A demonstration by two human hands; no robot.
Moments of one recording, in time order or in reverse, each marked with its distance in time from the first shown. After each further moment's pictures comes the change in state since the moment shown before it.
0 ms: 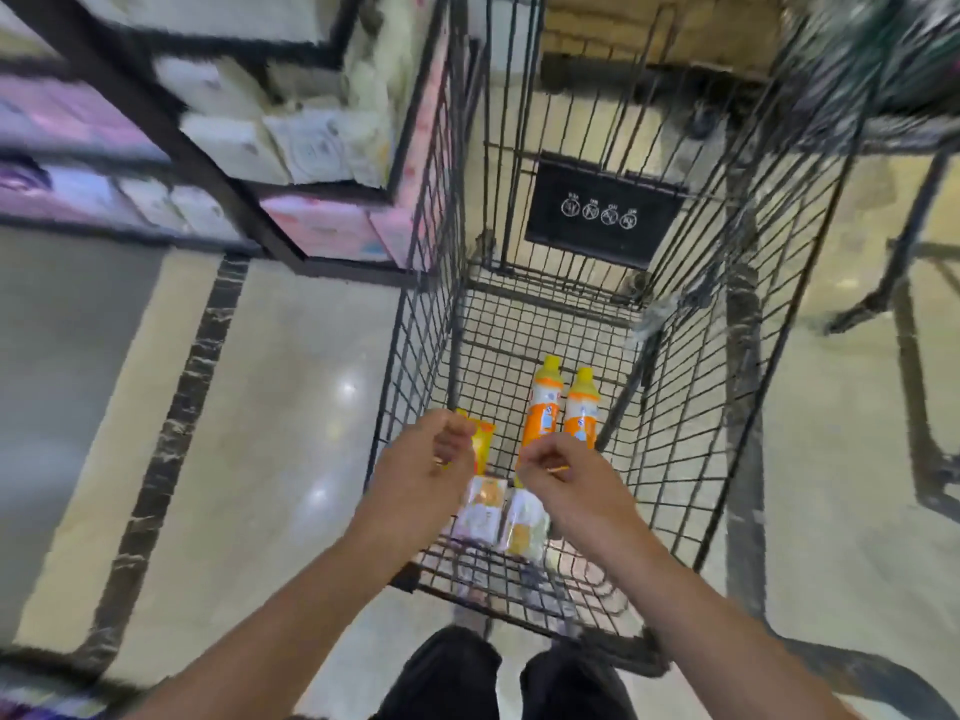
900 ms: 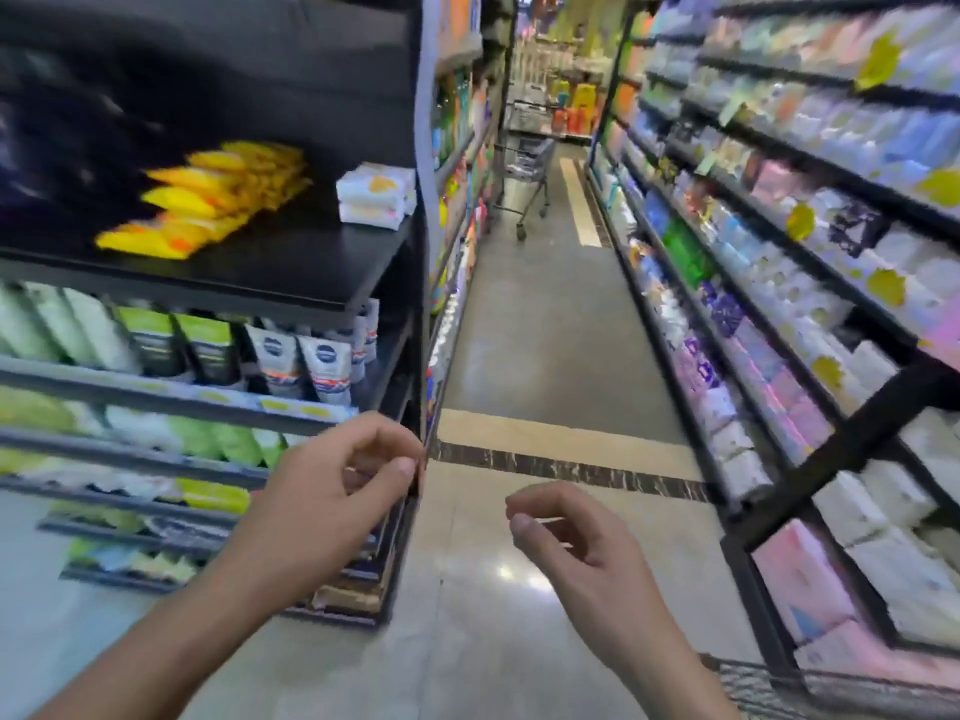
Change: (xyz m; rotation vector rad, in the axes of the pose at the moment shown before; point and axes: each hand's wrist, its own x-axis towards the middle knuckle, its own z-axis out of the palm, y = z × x) left_hand -0.644 -0.024 -0.007 -0.374 1.531 -0.254; right_hand -0.433 -0.063 0.136 -0.528 -1.200 -1.073
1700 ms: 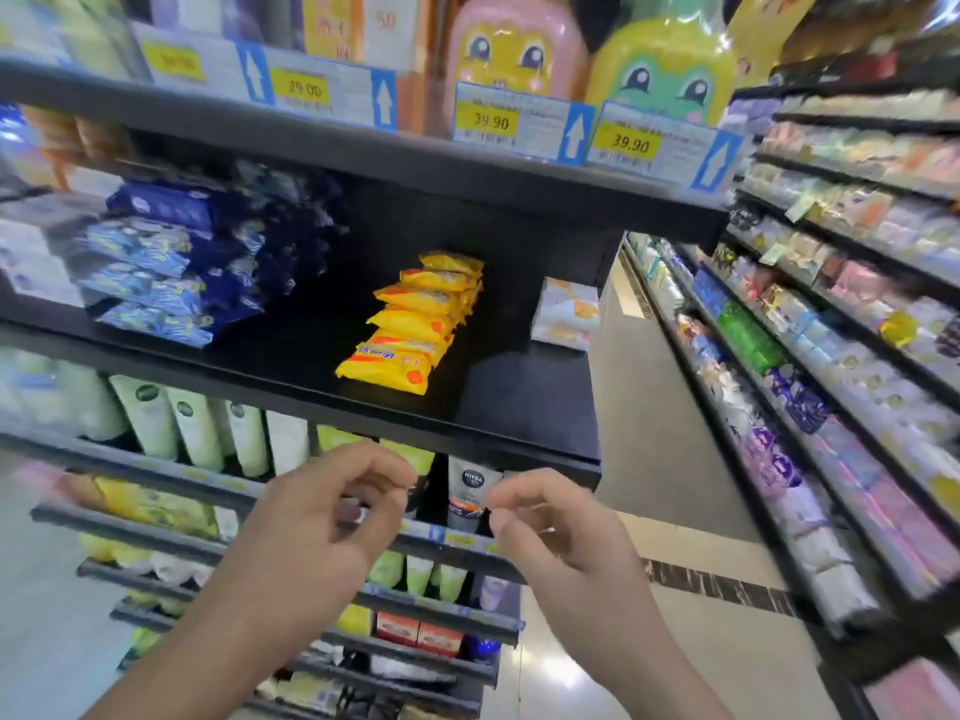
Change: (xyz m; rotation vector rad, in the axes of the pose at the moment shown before) left_hand 0.071 -0.105 -0.285 0.019 0.147 0.008; right_hand 0.133 -0.174 0.267 -0.046 -0.076 -0.224
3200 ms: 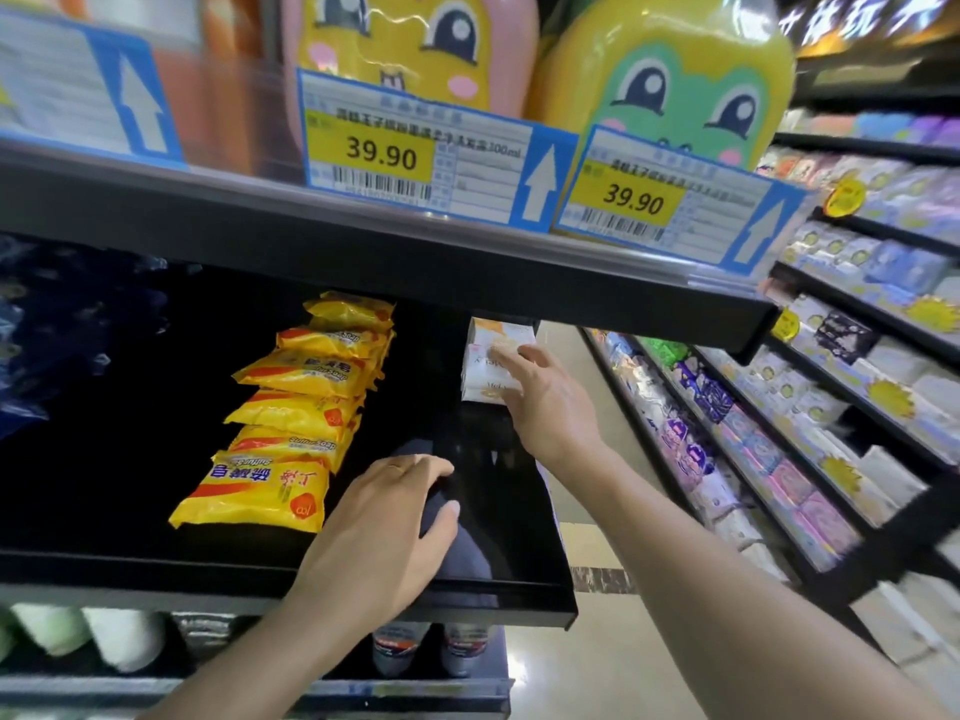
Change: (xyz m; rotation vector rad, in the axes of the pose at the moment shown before) left_hand 0.198 -0.034 0.112 0.441 -0.186 0.248; right_hand 0.288 0.085 -0.089 -1.000 0.258 -0.065
